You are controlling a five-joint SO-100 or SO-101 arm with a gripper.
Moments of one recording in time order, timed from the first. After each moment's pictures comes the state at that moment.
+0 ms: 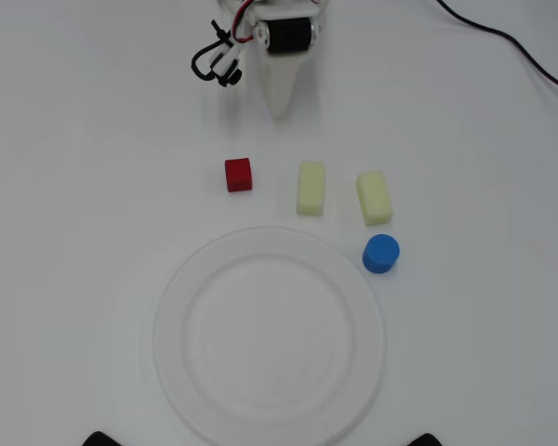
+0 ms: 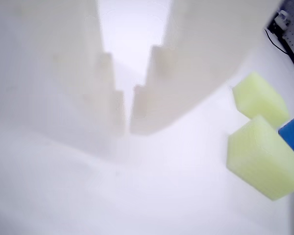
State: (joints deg) arm -6.4 185.3 175.6 72.9 -5.3
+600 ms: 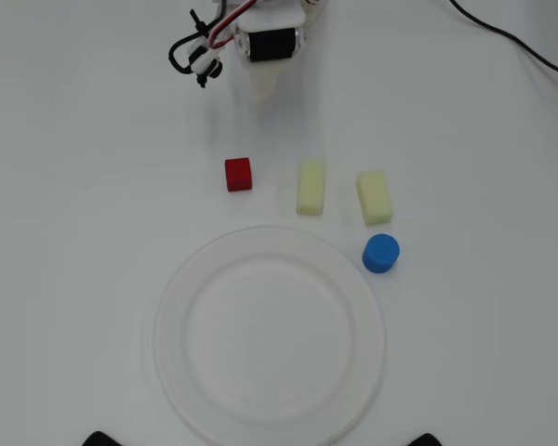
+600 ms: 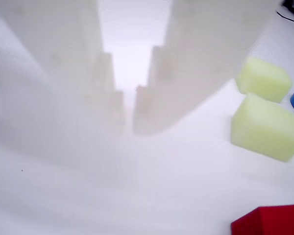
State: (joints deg) arm -1.1 130.3 133.9 70.2 -11.5
